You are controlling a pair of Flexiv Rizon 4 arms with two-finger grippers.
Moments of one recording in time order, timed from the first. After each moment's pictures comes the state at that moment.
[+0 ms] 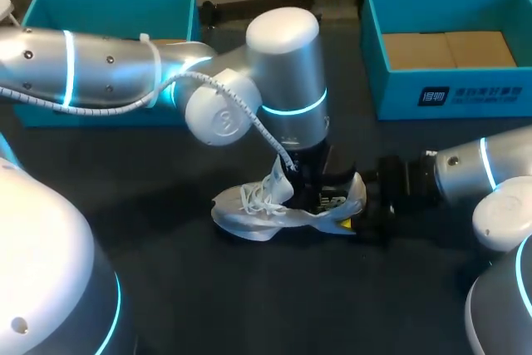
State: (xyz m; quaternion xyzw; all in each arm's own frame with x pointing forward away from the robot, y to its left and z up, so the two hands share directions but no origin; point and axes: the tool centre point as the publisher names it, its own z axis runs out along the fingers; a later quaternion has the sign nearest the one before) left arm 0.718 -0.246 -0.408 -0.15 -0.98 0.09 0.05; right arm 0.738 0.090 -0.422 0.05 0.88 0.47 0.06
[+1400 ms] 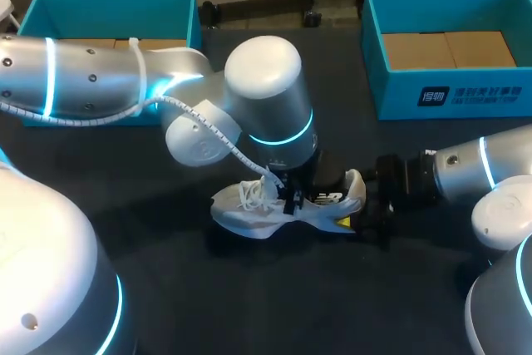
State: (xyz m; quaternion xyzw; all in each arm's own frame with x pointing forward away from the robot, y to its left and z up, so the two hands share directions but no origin) left arm 0.740 -0.233 -0.408 -0.13 -0.98 0.10 -0.05; right arm 0.740 0.091 -0.421 0.05 0.88 0.47 0.06
